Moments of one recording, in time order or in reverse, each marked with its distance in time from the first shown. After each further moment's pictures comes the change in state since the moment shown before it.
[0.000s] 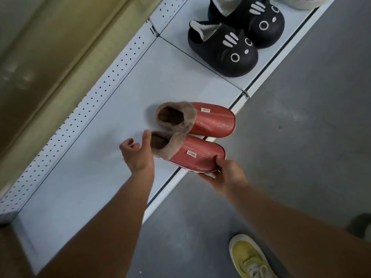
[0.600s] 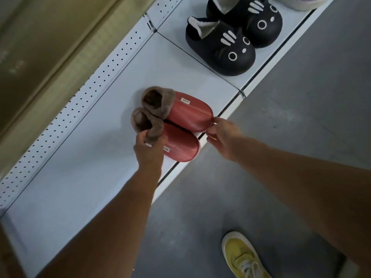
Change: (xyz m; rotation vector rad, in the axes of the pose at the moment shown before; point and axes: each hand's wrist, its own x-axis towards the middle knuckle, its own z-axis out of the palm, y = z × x) left_hand -0.011 -0.005 0.017 -0.147 -0.286 -0.013; right_hand 0.023 -0.067 0.040 -0.589 -0.079 -0.263
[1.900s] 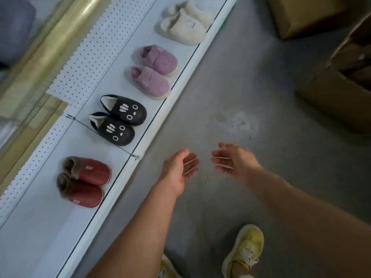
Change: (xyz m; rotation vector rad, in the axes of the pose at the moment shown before) left_hand -0.355 0.211 0.319 -0.114 -0.540 -0.436; right_hand -0.232 -0.202 -0.389 0.249 0.225 -0.041
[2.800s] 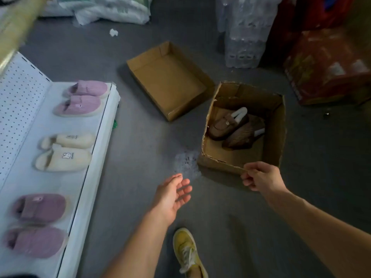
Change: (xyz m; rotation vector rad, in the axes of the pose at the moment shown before) left_hand 0.026 0.109 0.453 0.397 -0.326 -0.005; right_hand 0.041 -0.310 -0.349 -0.087 0.640 -0.264
